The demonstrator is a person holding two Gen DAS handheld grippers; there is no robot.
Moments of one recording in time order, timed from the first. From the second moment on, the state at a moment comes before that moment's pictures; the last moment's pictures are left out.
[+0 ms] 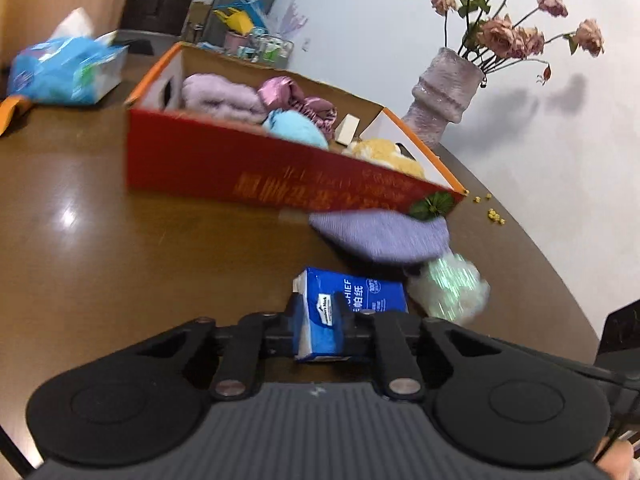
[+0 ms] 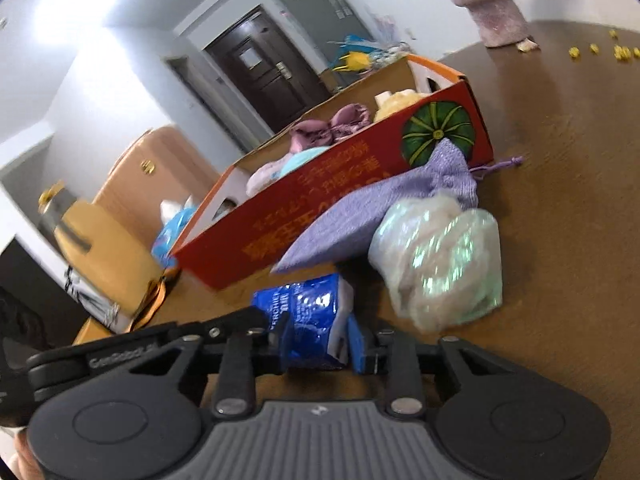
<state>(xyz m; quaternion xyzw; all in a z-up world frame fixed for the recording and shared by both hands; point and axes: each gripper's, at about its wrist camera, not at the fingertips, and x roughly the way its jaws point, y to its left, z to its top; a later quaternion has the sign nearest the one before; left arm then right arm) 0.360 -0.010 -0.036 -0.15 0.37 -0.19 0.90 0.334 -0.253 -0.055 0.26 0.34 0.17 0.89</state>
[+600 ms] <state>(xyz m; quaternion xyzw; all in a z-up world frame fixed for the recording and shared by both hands) 0.231 -0.007 -0.026 -0.14 0.36 -0.19 0.90 0.225 -0.248 -0.029 0.17 0.34 0.20 0.90</state>
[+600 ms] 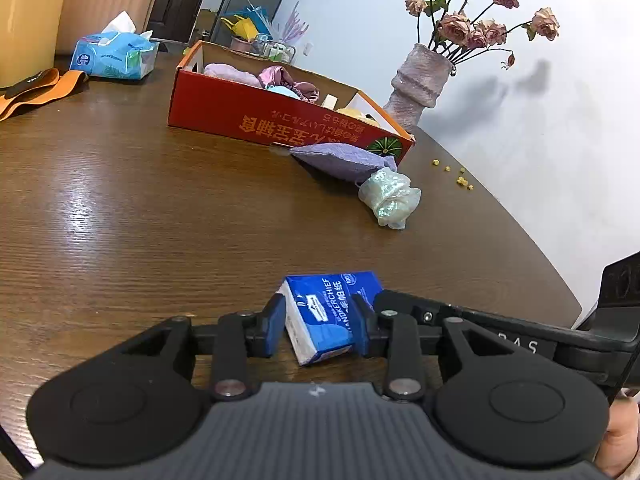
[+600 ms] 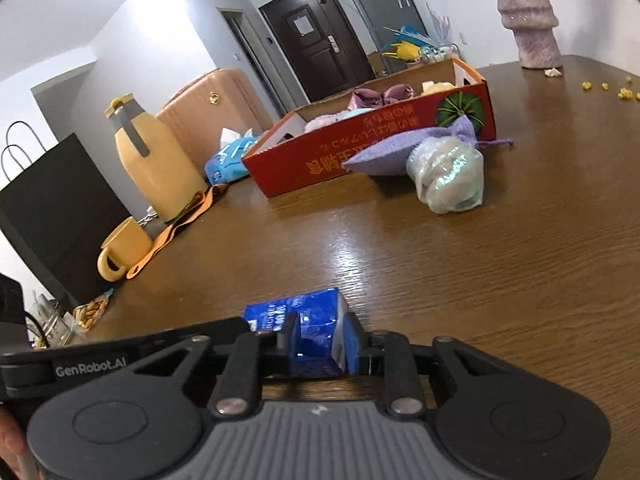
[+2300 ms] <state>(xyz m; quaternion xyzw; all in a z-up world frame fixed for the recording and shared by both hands) 0.550 0.027 0.058 -0.01 0.33 -0.08 0.94 0.582 -0.157 0.062 0.05 0.38 0.18 0.91</state>
